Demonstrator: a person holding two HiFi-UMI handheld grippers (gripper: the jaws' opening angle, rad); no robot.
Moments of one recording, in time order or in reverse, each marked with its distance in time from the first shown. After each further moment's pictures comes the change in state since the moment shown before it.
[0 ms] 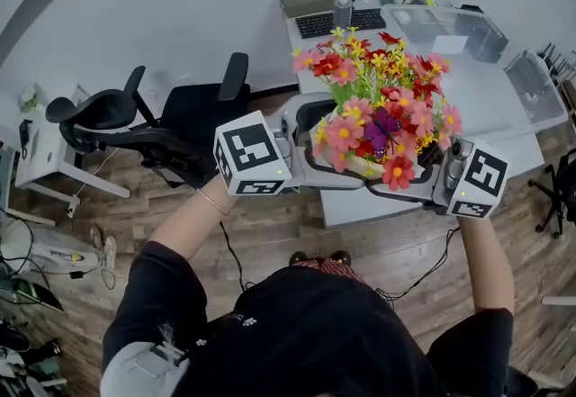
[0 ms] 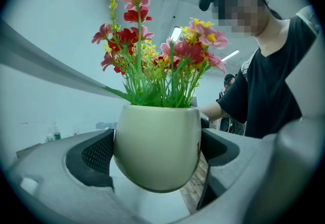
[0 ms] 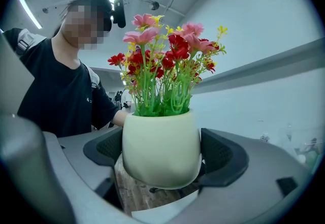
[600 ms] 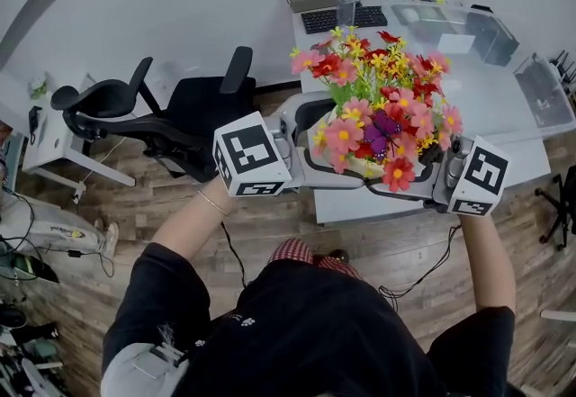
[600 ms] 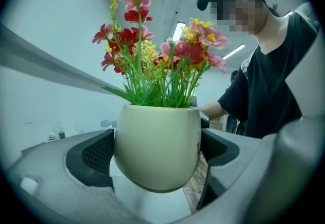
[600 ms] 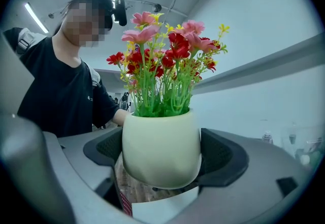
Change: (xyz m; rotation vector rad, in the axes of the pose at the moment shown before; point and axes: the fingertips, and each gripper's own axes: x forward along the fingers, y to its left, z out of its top) left arm 0.019 0.005 -0.011 0.001 0.024 0.070; right arm -0.015 -0.010 -0.015 -0.010 -0.005 0.070
